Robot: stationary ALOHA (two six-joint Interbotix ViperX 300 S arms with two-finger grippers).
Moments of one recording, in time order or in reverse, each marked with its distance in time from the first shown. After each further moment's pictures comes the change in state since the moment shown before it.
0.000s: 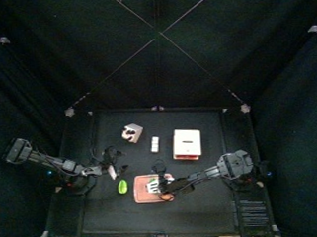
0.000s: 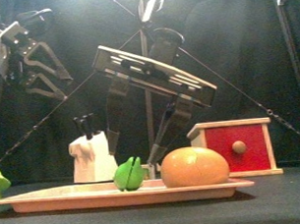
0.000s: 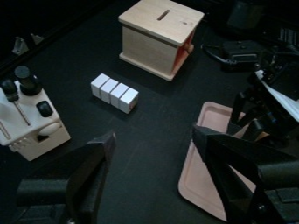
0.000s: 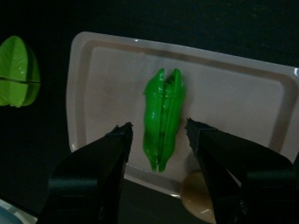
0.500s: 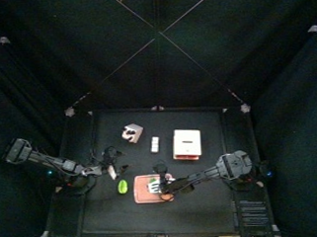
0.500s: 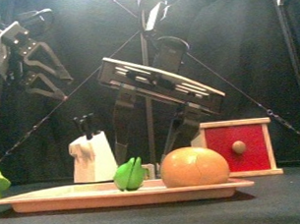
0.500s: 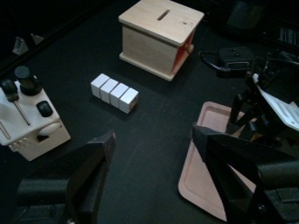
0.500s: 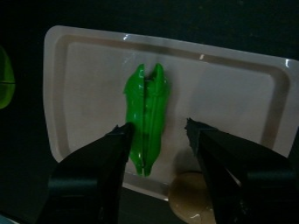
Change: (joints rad) left arm -0.002 0.002 0.000 0.000 0.000 0.000; right arm -0.002 0.018 0.020 0.037 0.000 0.003
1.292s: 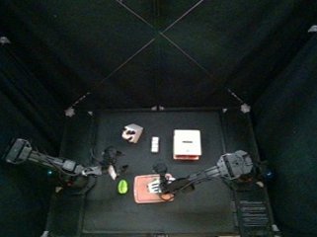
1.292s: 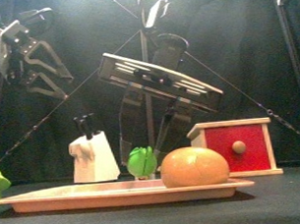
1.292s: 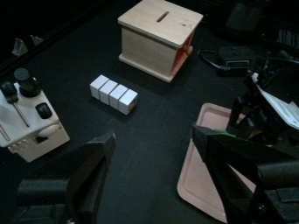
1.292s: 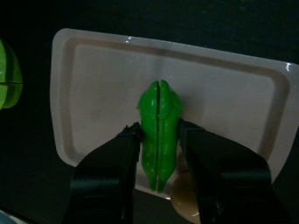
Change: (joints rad) left arm 0.000 0.000 -0.005 0.000 -0.002 0.000; right arm 0.000 -0.011 0.002 -0.012 -0.002 0.000
